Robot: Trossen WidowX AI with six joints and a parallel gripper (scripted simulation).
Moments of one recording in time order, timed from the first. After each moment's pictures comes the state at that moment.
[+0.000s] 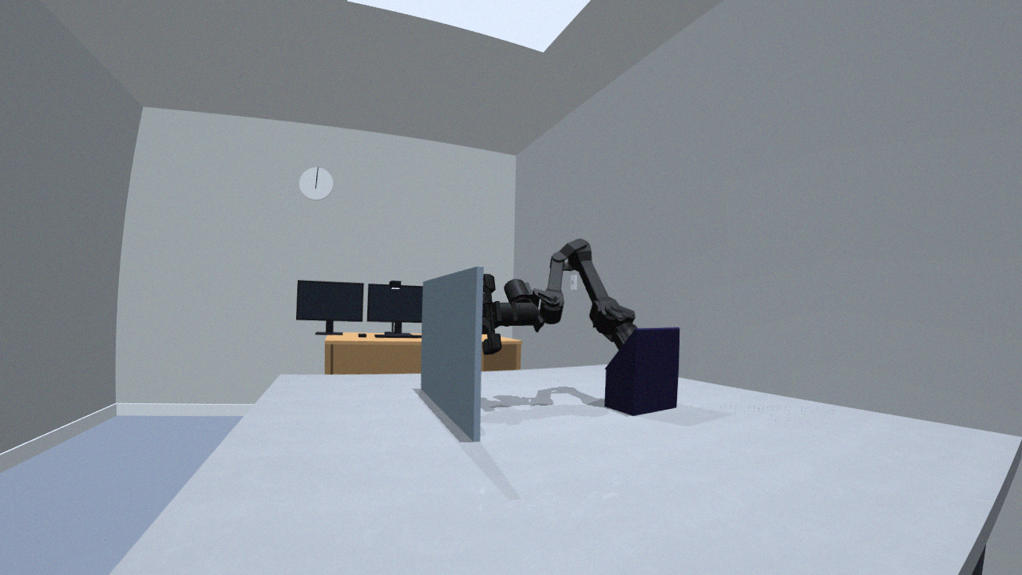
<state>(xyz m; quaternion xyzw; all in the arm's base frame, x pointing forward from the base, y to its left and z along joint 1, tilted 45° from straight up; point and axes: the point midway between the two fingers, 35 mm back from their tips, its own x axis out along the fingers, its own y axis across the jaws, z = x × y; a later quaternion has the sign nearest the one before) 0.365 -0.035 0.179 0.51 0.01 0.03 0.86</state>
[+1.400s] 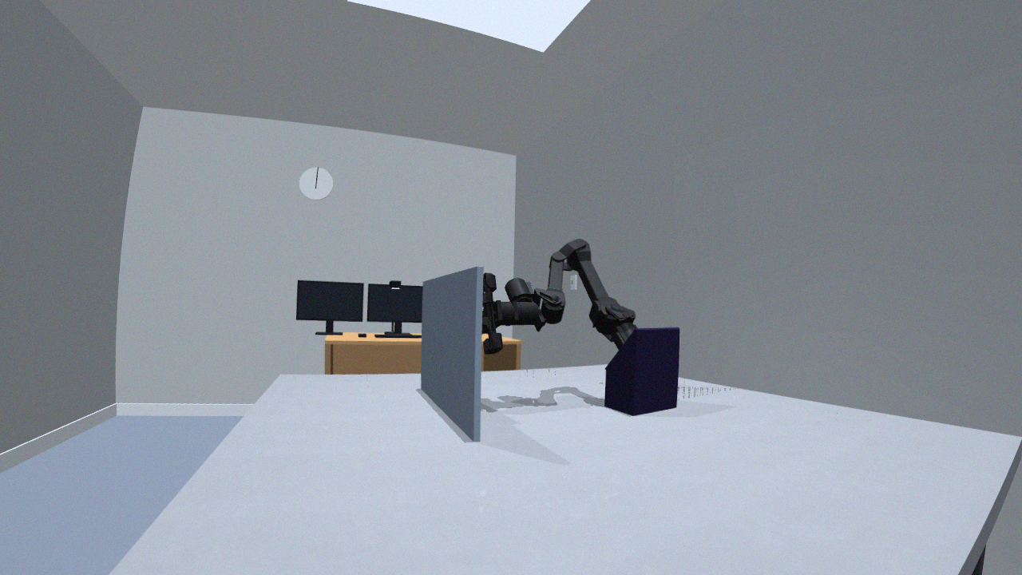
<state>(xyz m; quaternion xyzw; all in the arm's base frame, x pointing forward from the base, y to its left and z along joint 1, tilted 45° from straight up) 0.365 -0.029 0.175 0.51 0.01 0.03 0.86</state>
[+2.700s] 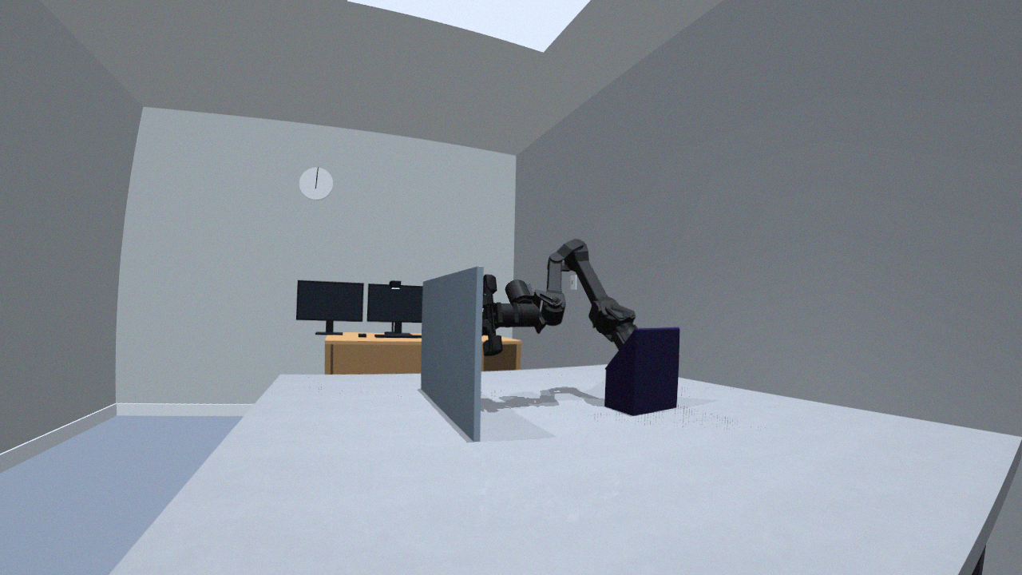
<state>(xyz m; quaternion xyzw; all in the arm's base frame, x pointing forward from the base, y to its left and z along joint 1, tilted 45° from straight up) 0.366 -0.030 0.170 0.50 0.01 0.03 0.86</state>
